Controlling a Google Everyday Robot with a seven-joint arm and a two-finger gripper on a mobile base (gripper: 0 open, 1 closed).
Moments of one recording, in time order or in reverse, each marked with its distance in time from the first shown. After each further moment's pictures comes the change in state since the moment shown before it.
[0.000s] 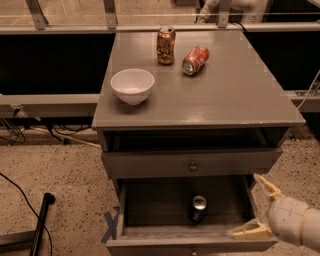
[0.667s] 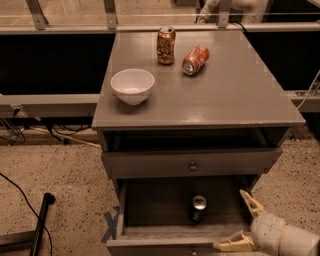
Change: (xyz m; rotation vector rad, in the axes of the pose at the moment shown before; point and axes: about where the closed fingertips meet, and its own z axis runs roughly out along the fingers) arm 0.065 0.027 0.052 -0.006 -0.050 0.072
